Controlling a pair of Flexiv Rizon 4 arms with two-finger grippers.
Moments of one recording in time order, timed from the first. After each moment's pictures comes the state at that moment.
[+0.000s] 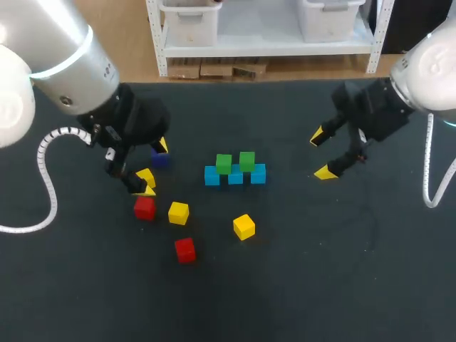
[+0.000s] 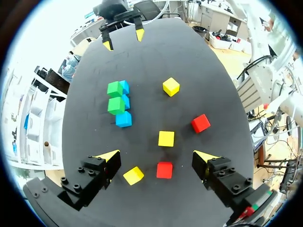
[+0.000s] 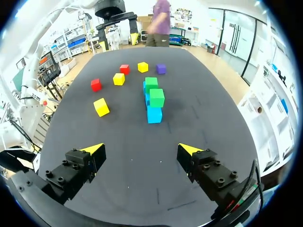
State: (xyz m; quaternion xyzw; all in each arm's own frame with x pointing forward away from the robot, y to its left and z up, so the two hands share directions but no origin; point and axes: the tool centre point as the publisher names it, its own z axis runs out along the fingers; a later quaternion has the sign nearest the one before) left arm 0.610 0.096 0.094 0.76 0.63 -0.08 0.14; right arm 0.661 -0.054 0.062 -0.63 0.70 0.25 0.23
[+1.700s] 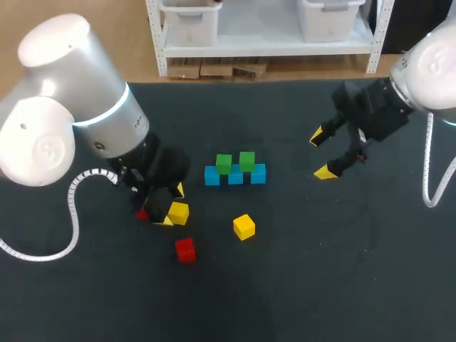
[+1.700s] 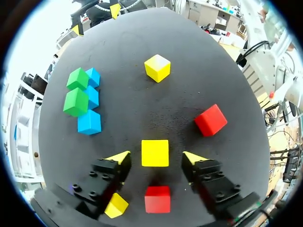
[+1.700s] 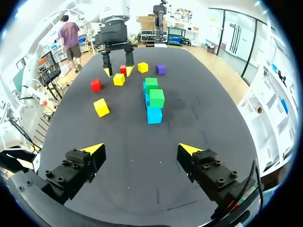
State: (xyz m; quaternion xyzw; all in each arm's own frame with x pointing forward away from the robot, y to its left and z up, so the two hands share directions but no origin) left arm 0.598 0.077 0.003 0.79 0.60 -0.10 0.11; right arm 0.661 -0.054 0.062 -0.63 0.70 0.25 0.23
